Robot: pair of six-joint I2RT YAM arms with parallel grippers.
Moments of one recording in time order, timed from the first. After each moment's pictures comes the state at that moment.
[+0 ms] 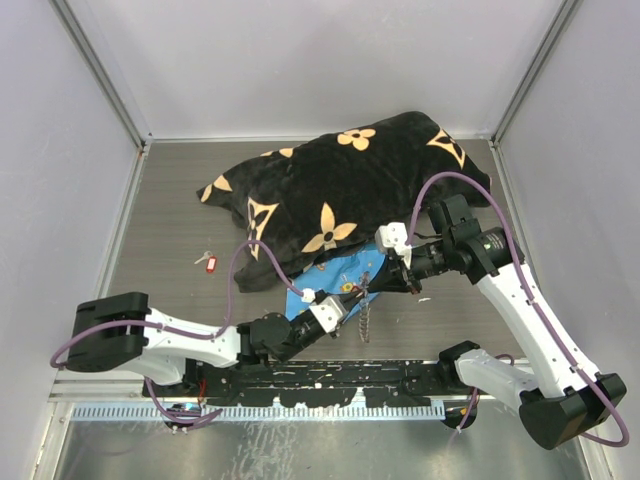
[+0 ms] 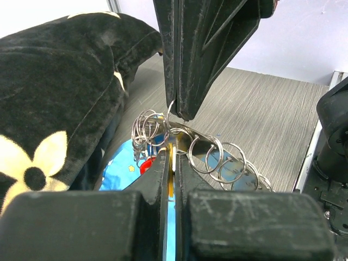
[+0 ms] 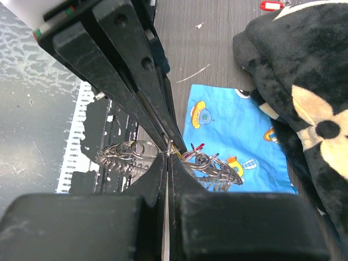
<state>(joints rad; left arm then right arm) -1.47 1.38 0.52 1.03 -0.48 0.21 0.38 1.01 1.12 -1.11 -1.09 -0.93</state>
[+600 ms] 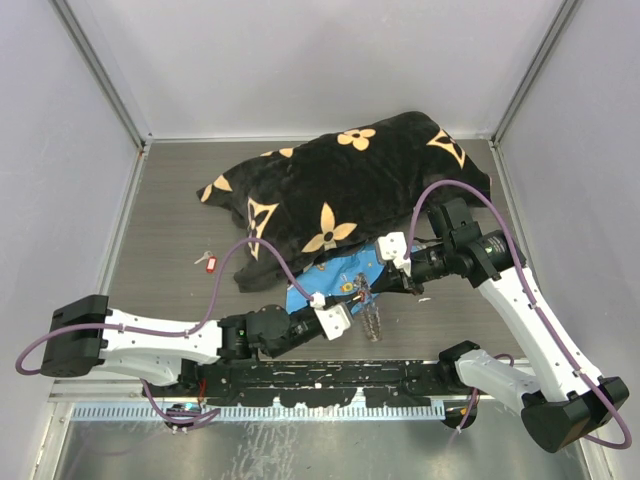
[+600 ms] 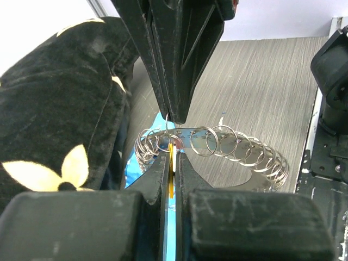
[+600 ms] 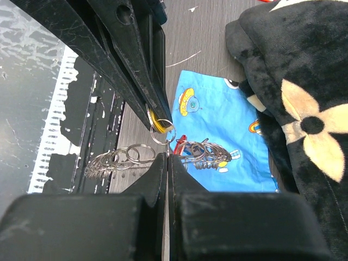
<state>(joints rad) -1.47 1.20 0.60 0.63 -0.38 0.33 0.39 0.99 1.11 -1.13 -1.00 -1.05</state>
